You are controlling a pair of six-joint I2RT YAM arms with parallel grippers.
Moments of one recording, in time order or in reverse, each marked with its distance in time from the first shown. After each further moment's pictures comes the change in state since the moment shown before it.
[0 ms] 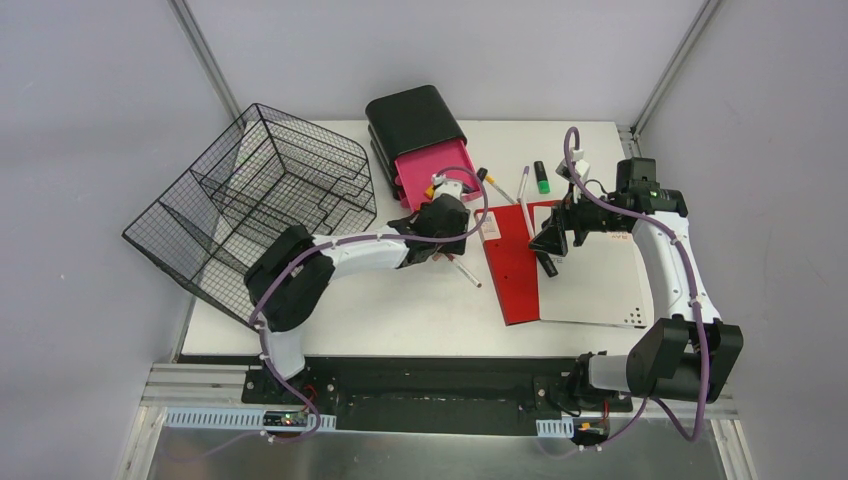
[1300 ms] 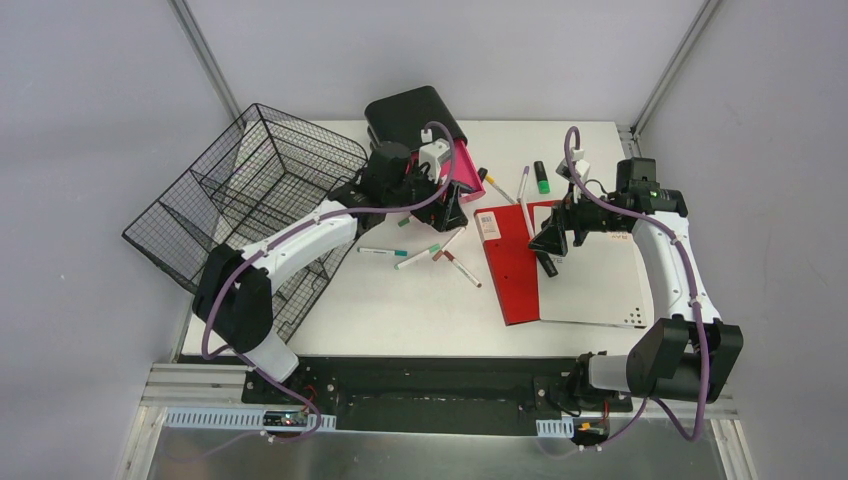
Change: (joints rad) left arm 0.218 -0.232 0.090 -0.080 0.702 0.277; right arm 0.000 0.000 0.000 0.000 -0.006 0.002
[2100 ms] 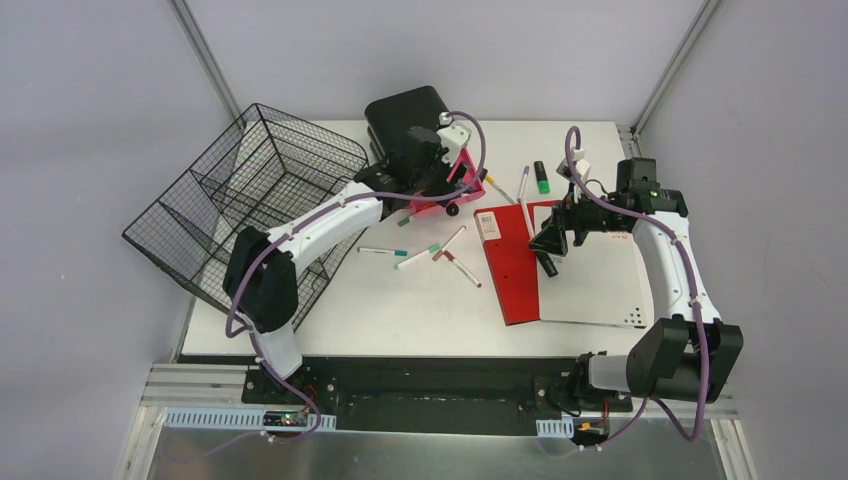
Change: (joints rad) left arm -0.064 0.194 0.278 -0.151 -0.558 0.285; right arm -0.002 0.000 0.000 0.000 -0.003 0.004
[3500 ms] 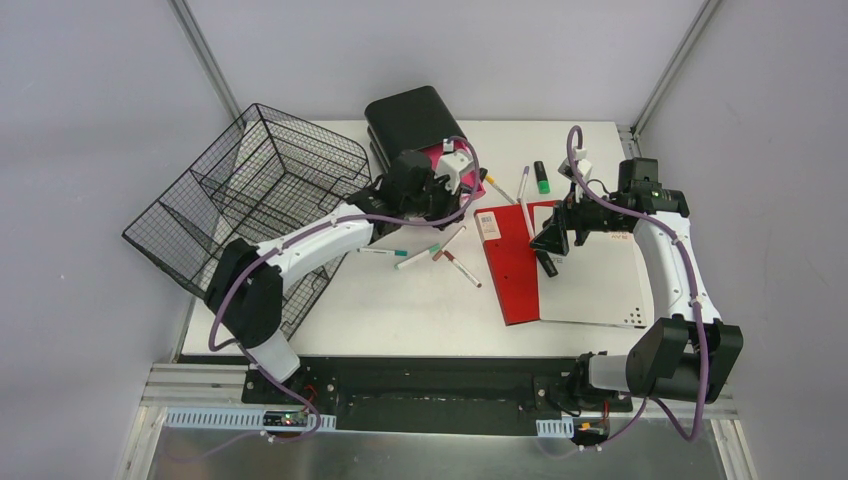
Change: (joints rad) left arm -0.028 -0.156 -0.275 0.168 0.425 -0.142; right arm -0.010 0.000 0.000 0.000 -0.001 0.001
